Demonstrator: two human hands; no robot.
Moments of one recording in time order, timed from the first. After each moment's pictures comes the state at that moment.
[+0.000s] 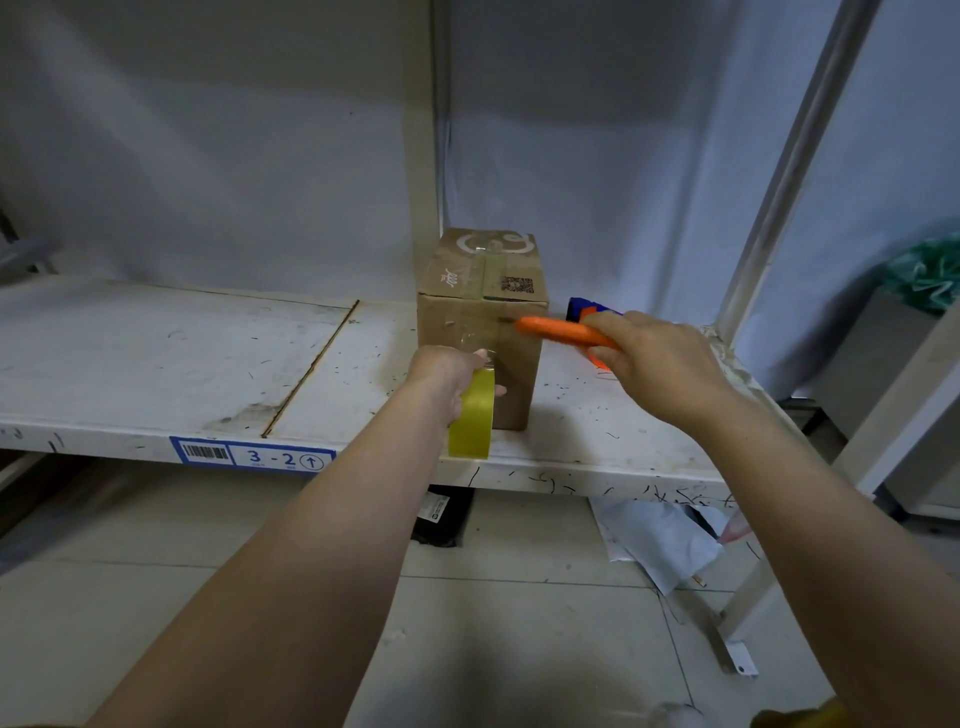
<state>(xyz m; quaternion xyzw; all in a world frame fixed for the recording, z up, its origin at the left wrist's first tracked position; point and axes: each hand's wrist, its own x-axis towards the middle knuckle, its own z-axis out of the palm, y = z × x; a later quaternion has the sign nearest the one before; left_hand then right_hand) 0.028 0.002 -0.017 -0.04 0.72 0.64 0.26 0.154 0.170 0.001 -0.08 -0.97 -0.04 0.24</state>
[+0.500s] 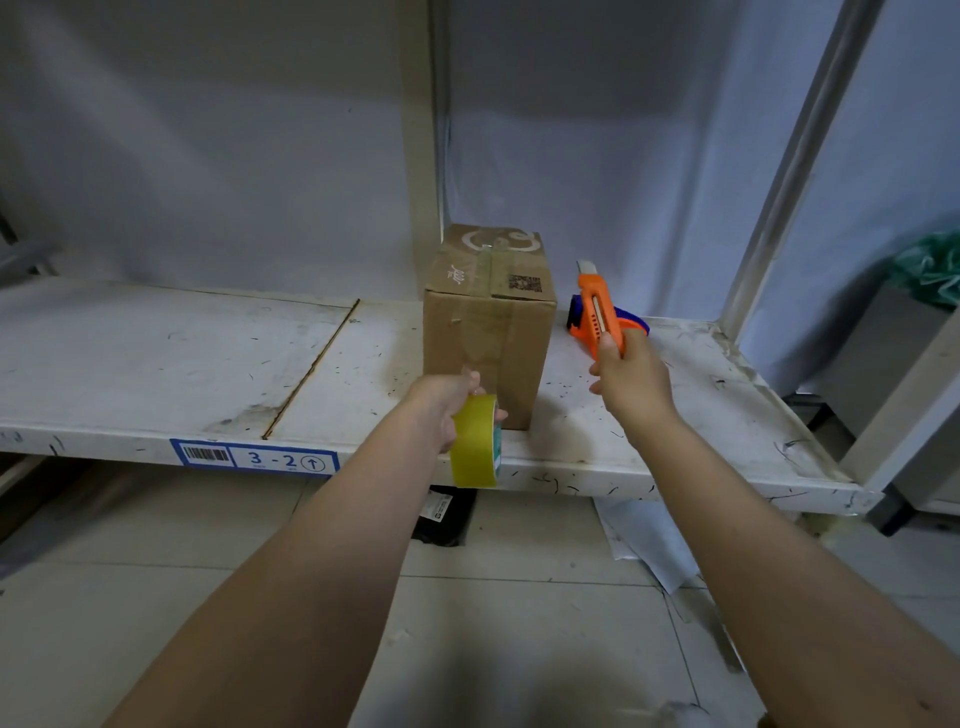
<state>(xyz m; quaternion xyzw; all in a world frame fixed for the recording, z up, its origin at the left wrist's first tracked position) 0.029 -0.012 -0.039 -0.05 0.67 0.65 0.36 0.120 0.150 -0.038 -0.30 -0.81 0.43 0.28</state>
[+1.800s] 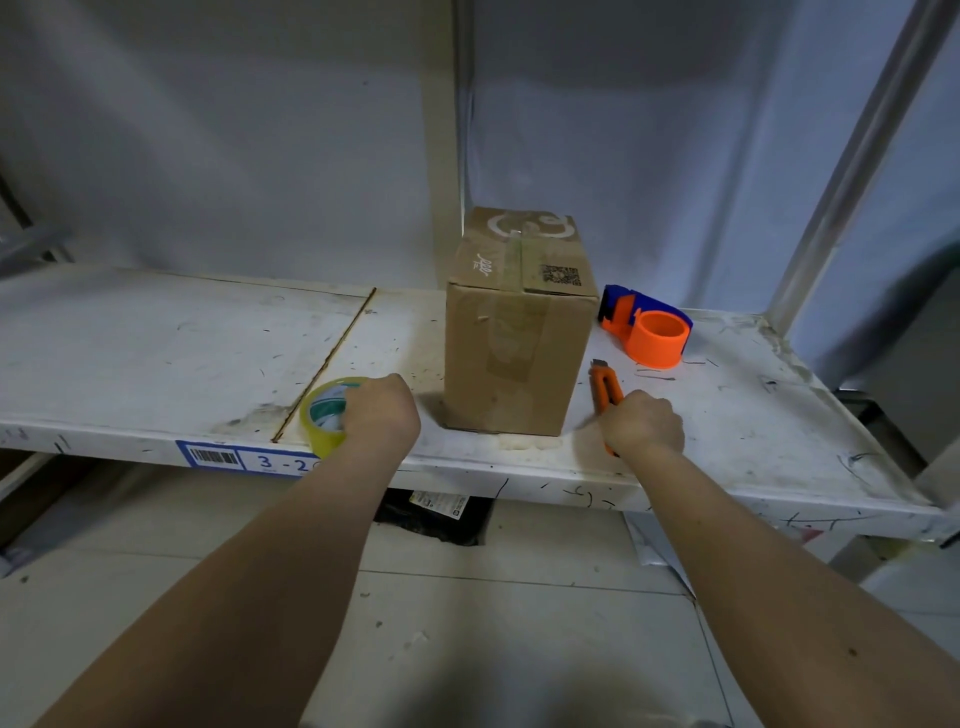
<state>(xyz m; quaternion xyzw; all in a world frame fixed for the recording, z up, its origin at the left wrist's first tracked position) -0.050 -0.059 -0.093 0.10 0.99 -0.05 0.02 0.065 0.169 -0.113 -0.48 -0.85 0.22 0.06</state>
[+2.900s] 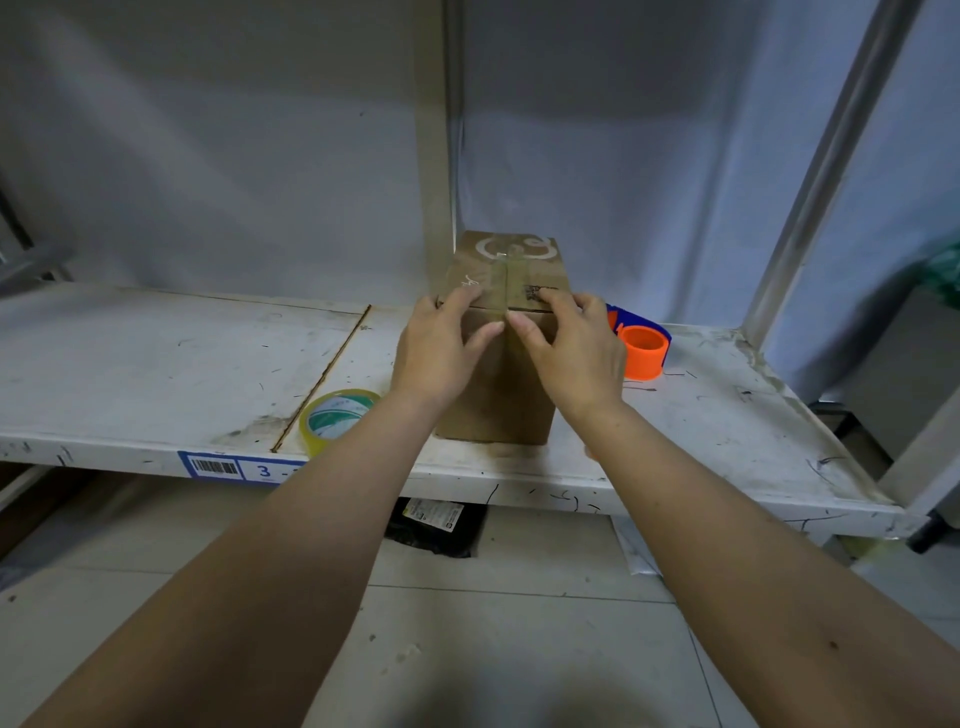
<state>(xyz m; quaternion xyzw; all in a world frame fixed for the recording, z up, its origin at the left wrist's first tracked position) 0.000 -0.023 -0.012 0.26 0.88 0.38 -0.15 0.059 0.110 -0.026 -0.21 -0.89 0.19 0.36</state>
